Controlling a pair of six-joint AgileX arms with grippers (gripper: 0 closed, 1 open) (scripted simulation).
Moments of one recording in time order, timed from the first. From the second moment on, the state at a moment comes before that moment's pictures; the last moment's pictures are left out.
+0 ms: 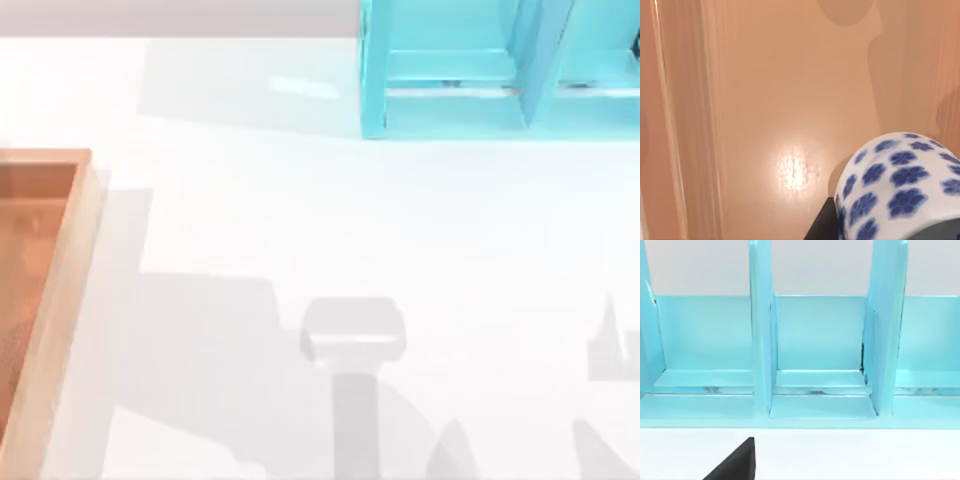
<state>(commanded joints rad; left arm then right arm) 0.29 1.70 1.48 -1.27 0.03 0.32 0.00 0.00 0.00 0.00 0.00 0.00</state>
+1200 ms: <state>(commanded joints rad) 0.30 1.73 1.30 -1.06 0.03 0.32 0.00 0.00 0.00 0.00 0.00 0.00</state>
